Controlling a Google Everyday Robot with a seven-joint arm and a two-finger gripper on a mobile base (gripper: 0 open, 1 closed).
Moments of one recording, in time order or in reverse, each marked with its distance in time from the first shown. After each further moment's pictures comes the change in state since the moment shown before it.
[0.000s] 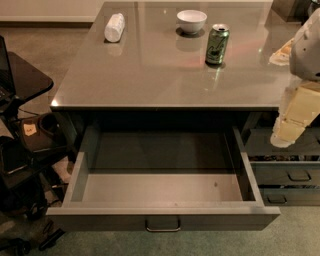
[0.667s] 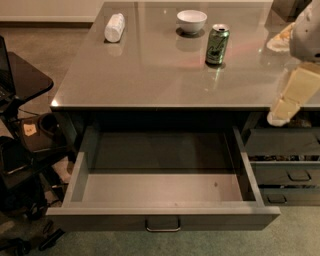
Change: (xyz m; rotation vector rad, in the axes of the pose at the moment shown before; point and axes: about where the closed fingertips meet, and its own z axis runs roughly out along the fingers) arm -0.004 -0.038 0.001 0.014 -0.084 -0.005
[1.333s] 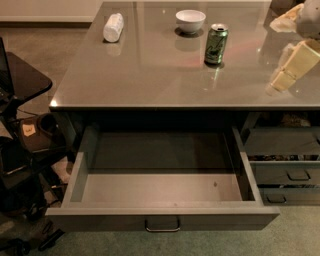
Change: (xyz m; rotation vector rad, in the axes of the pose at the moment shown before) arm 0.001 -0.069 0.003 0.049 -0.203 0.035
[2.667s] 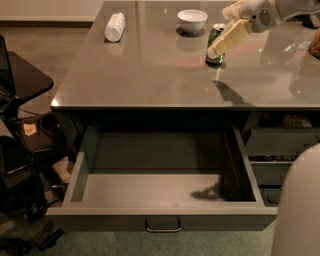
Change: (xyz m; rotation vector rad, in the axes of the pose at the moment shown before) arm -0.083 -0.109 0.095 -0.045 -0.407 0.114
